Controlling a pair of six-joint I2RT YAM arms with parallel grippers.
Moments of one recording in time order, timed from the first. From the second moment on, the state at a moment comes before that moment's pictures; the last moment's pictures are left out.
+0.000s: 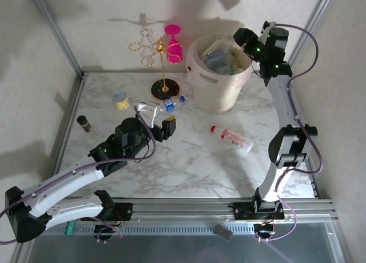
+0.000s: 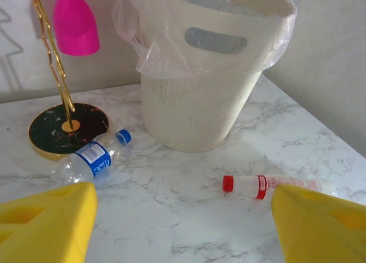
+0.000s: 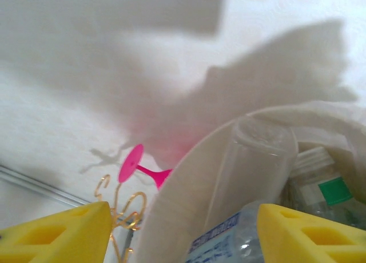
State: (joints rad) left arm -0.83 0.99 0.87 -0.11 -0.32 -0.26; right arm 0.07 1.84 1.90 -0.20 -0.41 0.74
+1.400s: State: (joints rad) left arm -0.79 1.16 0.97 -0.30 -0.33 -0.53; right arm 0.24 1.19 0.82 -0.52 -0.06 1.49
